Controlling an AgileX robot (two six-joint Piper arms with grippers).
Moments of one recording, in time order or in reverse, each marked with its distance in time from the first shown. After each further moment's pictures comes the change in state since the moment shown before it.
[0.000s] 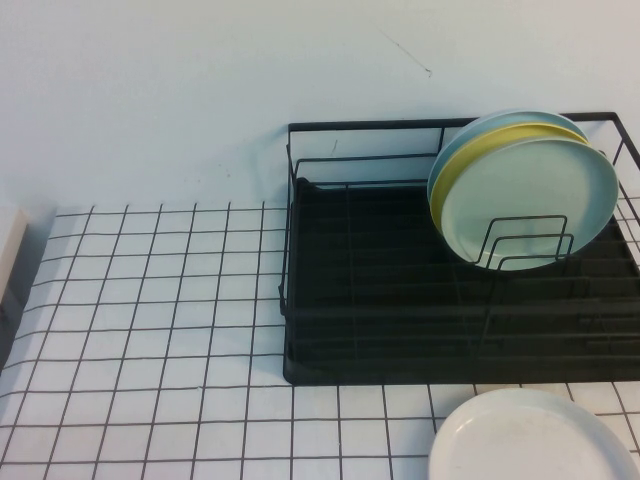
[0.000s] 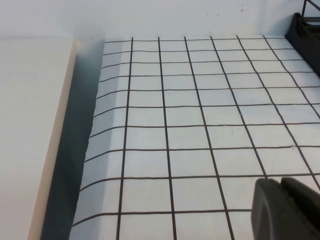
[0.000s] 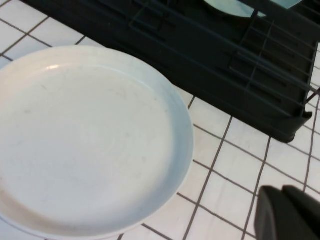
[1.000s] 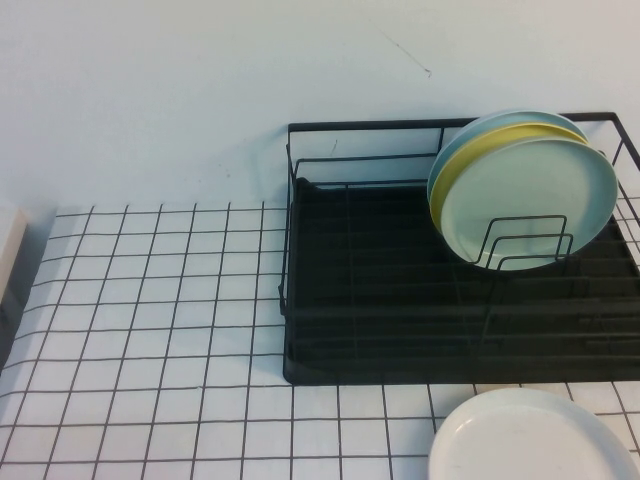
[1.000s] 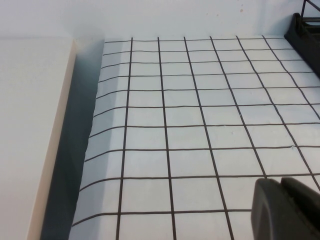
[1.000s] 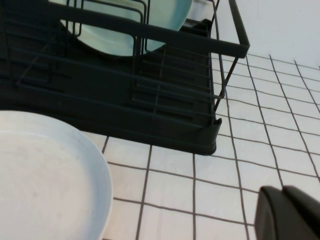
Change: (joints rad) right arm 0.028 -0.273 0.227 -0.378 -0.261 0.550; left arm 0.000 0.000 0.000 0.000 0.000 0.000
